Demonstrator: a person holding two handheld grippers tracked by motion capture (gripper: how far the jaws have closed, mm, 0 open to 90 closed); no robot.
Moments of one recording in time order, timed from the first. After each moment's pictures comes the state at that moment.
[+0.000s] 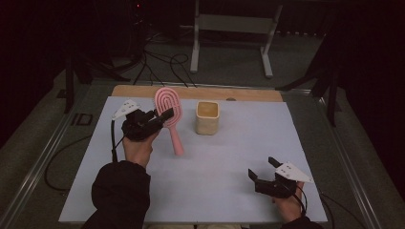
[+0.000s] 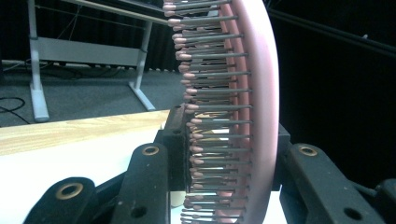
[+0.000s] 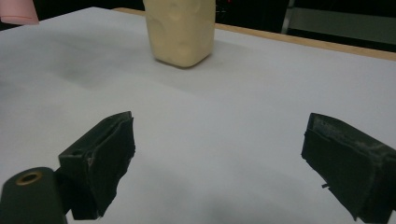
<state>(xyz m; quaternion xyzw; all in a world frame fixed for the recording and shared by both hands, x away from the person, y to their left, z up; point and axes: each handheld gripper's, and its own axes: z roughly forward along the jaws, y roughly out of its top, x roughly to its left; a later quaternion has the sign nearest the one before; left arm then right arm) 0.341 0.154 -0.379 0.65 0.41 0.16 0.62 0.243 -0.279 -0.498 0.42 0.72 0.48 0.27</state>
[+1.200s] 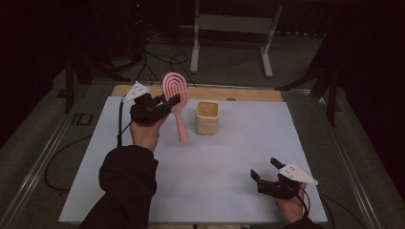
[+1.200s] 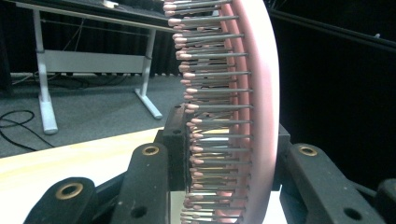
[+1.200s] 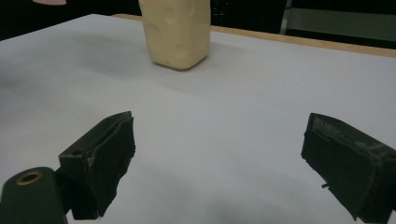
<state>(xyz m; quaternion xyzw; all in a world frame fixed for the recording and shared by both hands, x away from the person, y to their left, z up) 0.370 0.134 -0.353 0.66 0.41 0.18 0.61 0.240 -0.285 -0.498 0.43 0.71 0.49 0.27</state>
